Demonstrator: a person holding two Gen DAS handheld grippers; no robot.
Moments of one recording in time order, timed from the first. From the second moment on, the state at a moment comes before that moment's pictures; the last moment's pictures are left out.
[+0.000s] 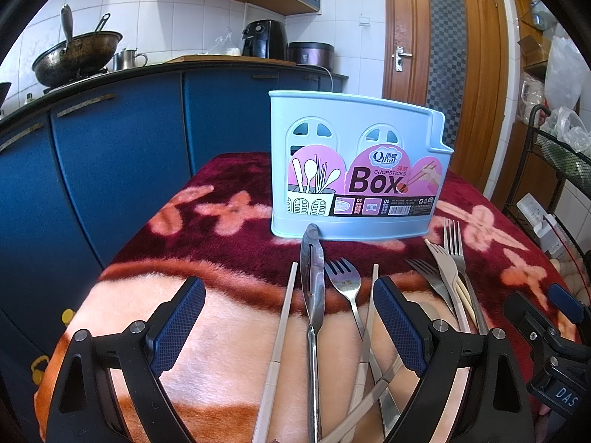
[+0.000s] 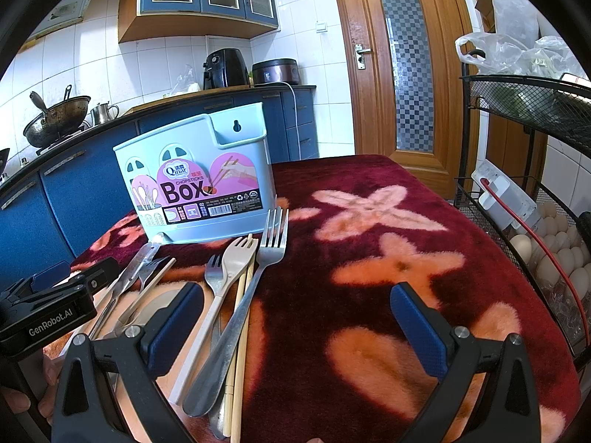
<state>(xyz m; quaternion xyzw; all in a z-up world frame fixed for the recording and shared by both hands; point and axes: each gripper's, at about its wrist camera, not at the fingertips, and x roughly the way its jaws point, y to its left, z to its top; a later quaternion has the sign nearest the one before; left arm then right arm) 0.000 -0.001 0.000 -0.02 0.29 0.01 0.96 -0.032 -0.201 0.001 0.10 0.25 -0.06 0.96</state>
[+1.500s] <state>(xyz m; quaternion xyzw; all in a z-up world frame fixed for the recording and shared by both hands) 0.058 0.025 0.017 -0.02 0.38 -0.06 0.92 0.044 -0.227 0.027 0.10 0.37 0.01 0.93</state>
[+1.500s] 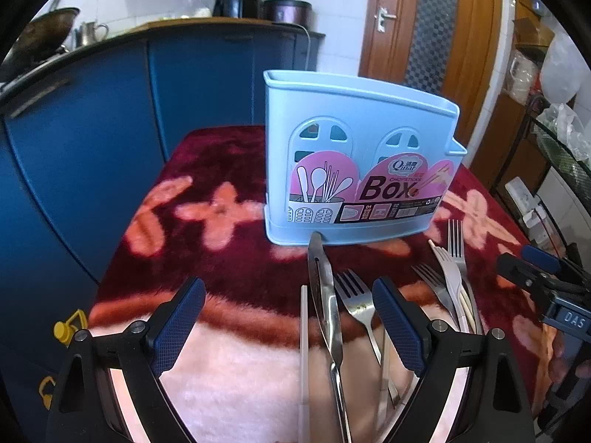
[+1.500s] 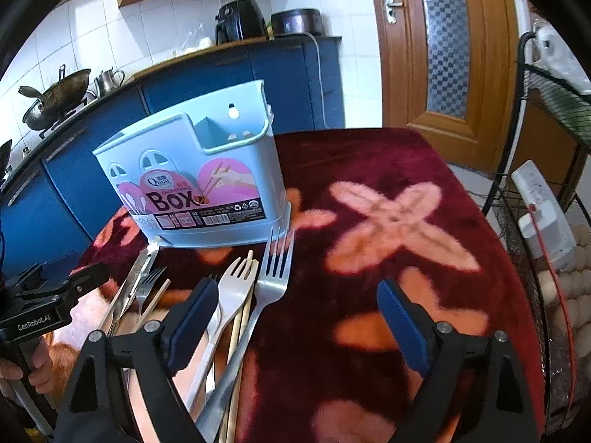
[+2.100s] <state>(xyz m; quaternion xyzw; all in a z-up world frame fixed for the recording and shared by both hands) 0.103 0.020 -0.008 -0.05 0.44 -0.12 0.89 0.094 -0.230 0.009 0.11 0.43 0.05 0.89</state>
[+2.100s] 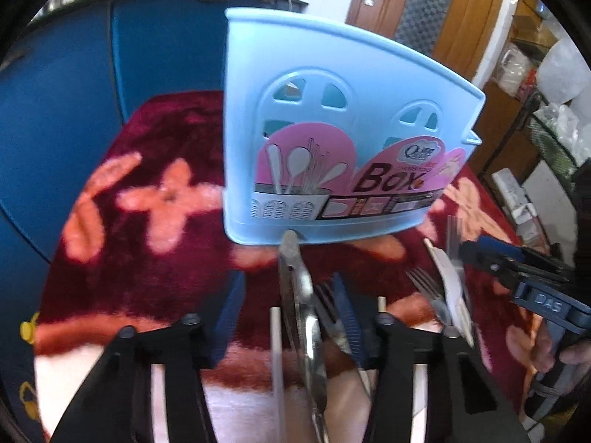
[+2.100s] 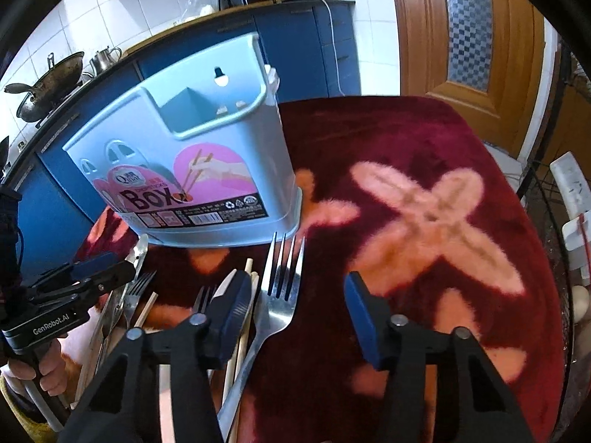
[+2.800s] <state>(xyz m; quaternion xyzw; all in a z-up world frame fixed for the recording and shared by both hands) 0.127 0.016 -0.020 -0.09 0.47 -0.15 0.86 0.112 -0.257 0.003 0.19 0.44 0.10 0.87</state>
